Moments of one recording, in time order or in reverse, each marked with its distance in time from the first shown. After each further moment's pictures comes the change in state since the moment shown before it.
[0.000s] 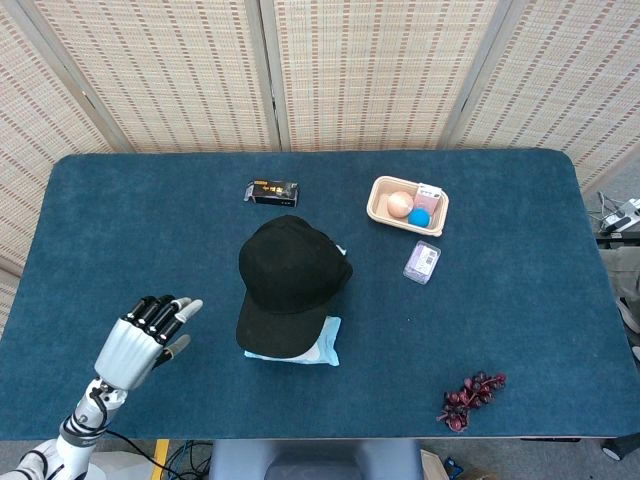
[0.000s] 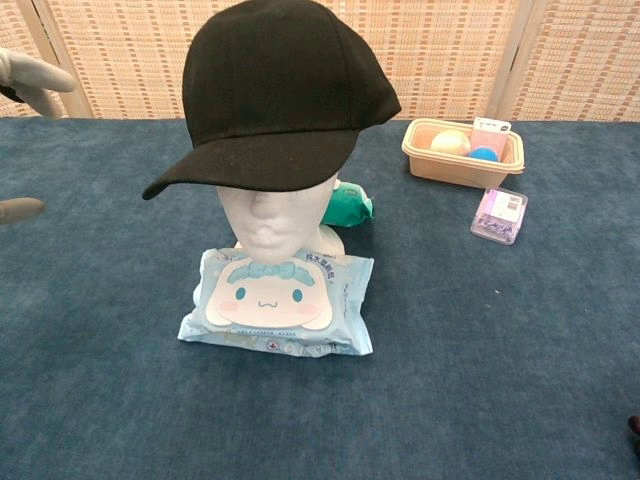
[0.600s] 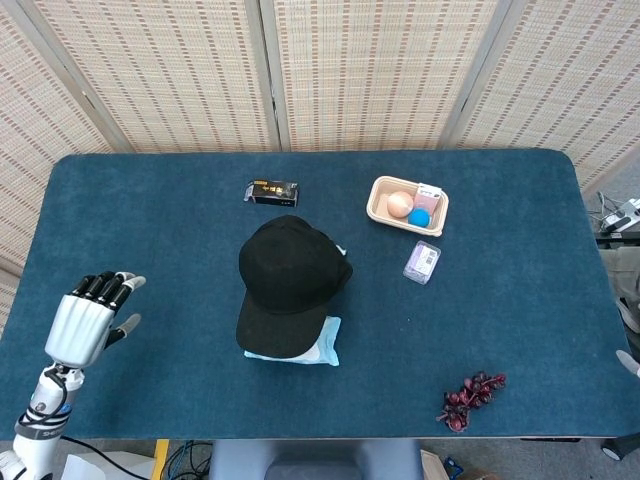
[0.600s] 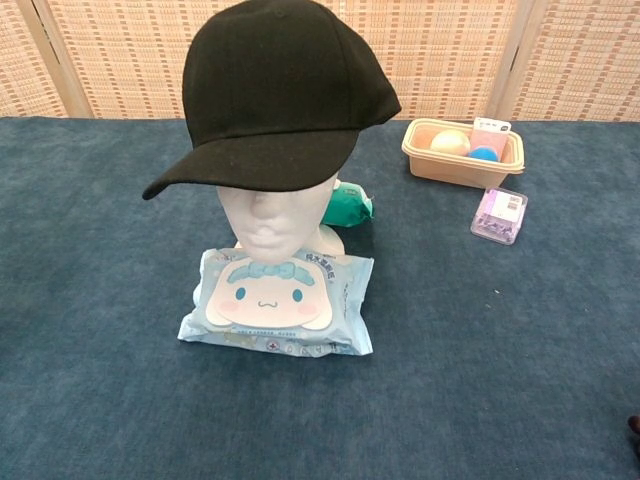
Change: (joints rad) left arm 0.051 0.204 -0.044 -0.205 -0.188 -0.159 0.053; right arm -0.004 -0.015 -0.019 -0.040 -0.057 0.043 -0.067
